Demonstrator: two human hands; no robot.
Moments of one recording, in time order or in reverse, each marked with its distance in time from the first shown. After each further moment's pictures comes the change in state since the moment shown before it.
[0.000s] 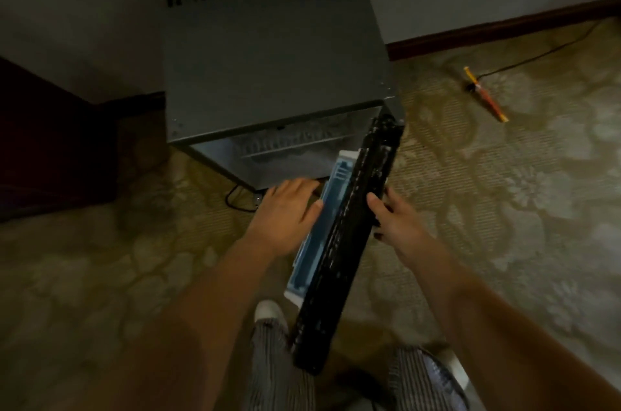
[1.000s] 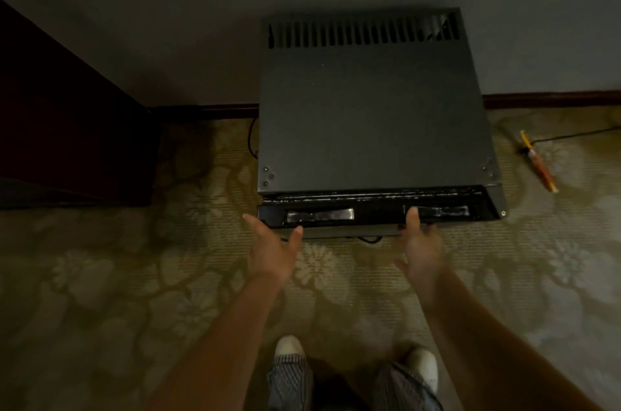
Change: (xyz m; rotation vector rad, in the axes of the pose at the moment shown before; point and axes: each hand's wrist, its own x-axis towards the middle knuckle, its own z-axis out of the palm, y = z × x) left_hand -0.003 -0.149 -0.034 -0.809 0.139 -0.865; right_hand 0.068 -0.064 0.127 0.179 0.316 0.250
